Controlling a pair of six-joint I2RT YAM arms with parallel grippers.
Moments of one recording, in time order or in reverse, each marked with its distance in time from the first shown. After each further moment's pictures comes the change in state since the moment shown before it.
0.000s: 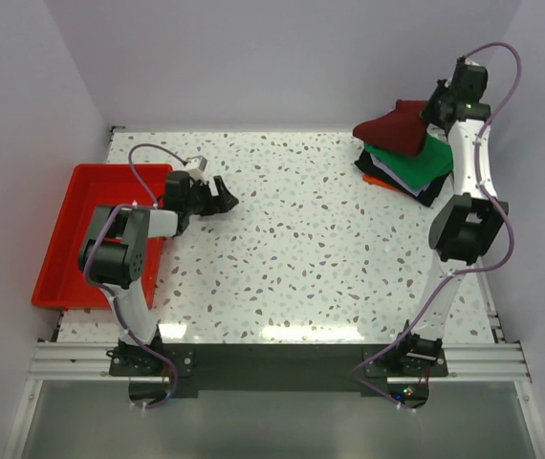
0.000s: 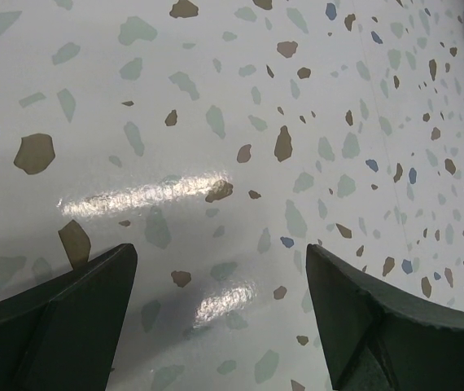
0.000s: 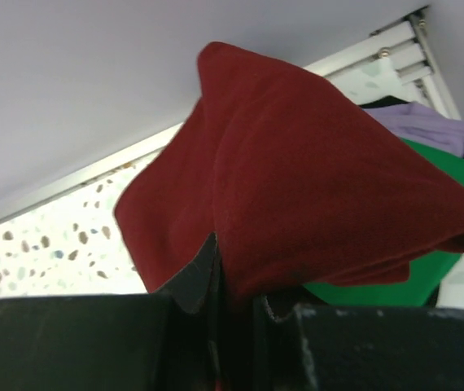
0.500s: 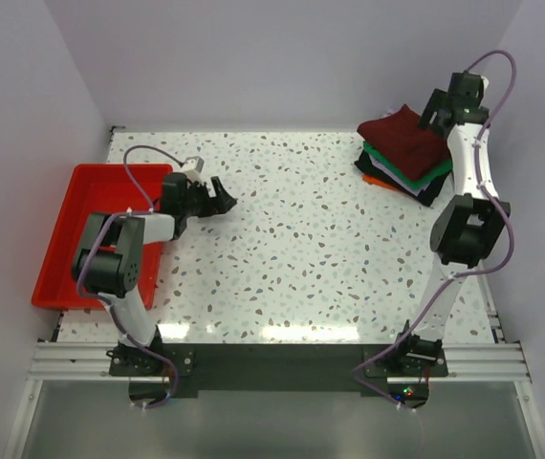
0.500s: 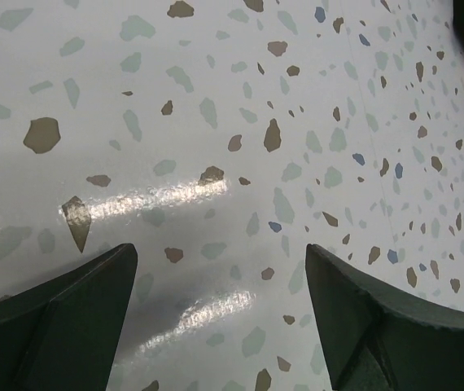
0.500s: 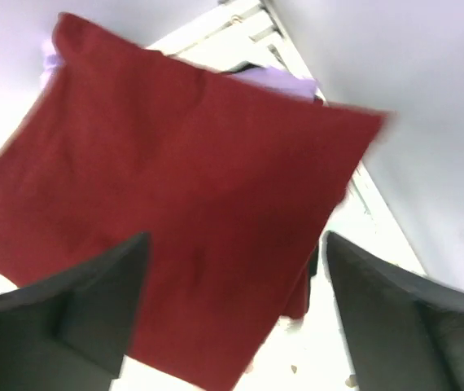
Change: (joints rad) left arm 0.000 -0.059 -0.050 -0.003 -0.004 -0.013; right arm 0.001 -0.028 -0.069 -0.082 0.319 -0.094
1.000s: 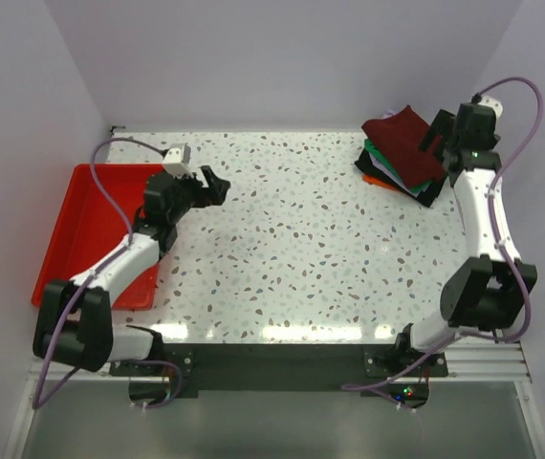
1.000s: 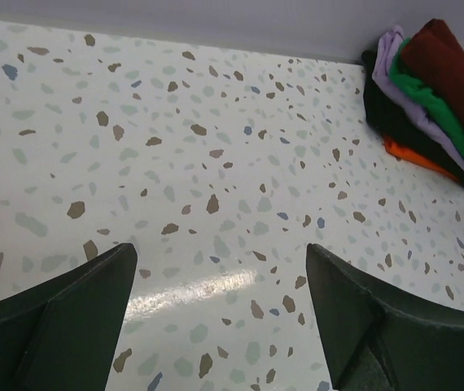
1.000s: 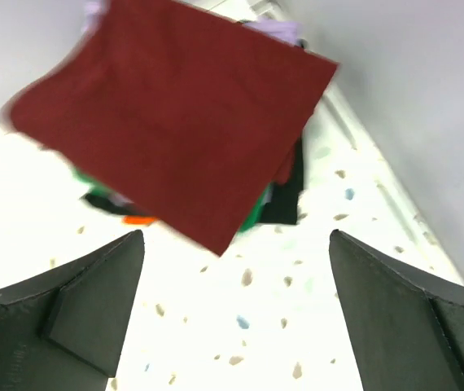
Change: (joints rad) left arm -0.082 -0.461 -0.097 -0.082 -0.200 0.036; right arm 0.014 -0.516 -0.613 0.188 0.006 0.039
